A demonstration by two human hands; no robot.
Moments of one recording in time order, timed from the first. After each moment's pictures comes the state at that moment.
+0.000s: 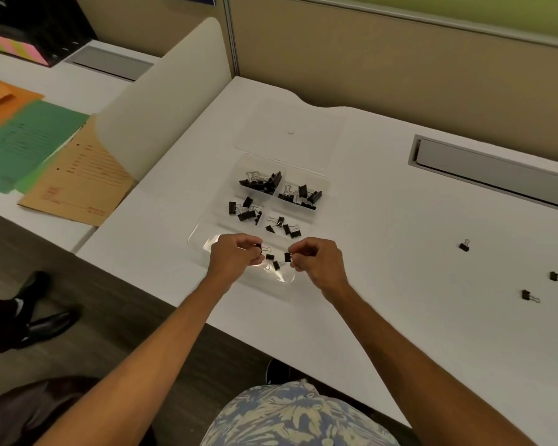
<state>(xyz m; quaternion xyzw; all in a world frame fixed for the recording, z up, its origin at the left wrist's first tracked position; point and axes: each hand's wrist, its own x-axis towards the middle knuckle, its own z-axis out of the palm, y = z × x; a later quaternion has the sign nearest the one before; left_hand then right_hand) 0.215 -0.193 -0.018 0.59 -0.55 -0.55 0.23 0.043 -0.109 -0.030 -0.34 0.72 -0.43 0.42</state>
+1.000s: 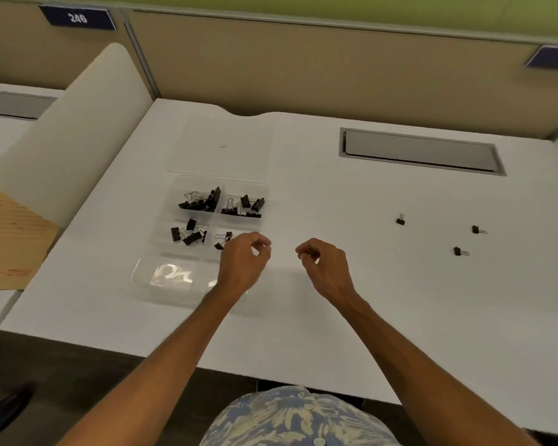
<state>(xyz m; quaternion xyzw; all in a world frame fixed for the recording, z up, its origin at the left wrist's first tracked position) 0.117 -0.172 -0.020 0.45 -0.77 -0.40 0.18 -0.026 -0.051 -0.036 -0.38 0.80 -0.40 0.22</state>
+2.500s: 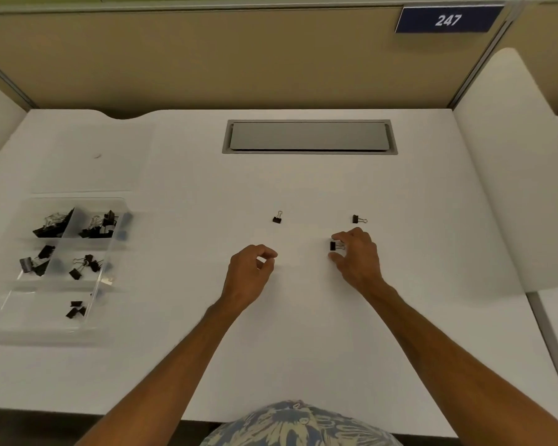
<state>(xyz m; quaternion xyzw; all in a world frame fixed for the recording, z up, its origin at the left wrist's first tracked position) -0.142 0.005 -0.060 0.40 -0.79 -0.45 0.12 -0.343 0.149 -0.099 -0.34 0.89 -0.24 0.16</state>
